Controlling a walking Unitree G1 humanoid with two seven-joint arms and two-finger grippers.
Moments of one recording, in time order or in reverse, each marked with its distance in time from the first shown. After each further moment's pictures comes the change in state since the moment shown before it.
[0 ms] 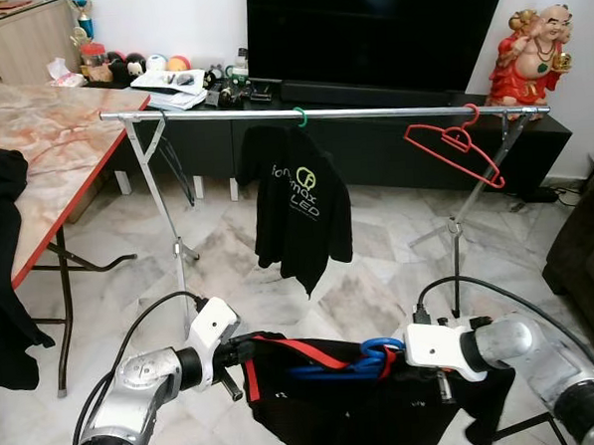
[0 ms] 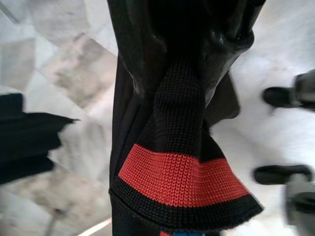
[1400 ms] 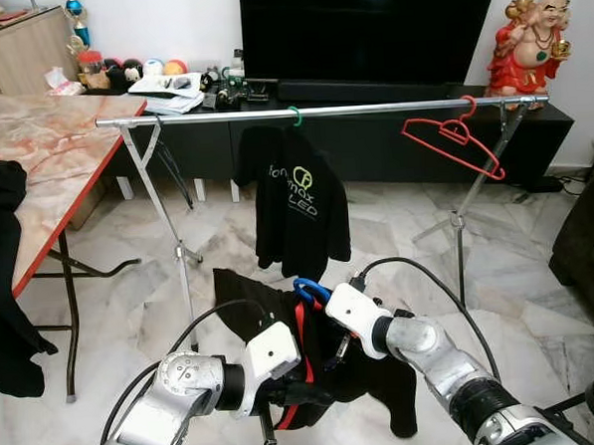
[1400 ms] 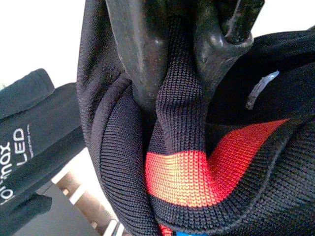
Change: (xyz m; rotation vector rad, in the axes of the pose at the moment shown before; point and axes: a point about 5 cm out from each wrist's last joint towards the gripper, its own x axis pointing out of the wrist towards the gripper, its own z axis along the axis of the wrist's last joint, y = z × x) left arm 0.018 -0.063 0.019 0.095 0.088 -0.346; right arm 0.063 -0.005 0.070 0.311 -0.241 -0.283
